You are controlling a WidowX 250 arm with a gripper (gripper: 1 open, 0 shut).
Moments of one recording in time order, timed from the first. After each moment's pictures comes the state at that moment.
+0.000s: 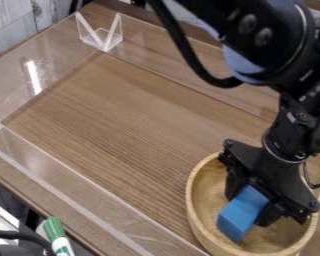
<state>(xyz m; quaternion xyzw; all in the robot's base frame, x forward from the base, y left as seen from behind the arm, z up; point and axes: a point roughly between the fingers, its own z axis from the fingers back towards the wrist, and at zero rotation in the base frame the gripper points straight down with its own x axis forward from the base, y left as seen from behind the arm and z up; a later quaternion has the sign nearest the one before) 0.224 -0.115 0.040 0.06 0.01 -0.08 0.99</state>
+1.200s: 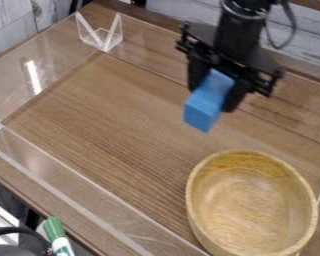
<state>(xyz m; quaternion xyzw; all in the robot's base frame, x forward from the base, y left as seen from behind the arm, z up) 0.259 -0.058 0.130 0.09 -0.03 -0.01 1.00</state>
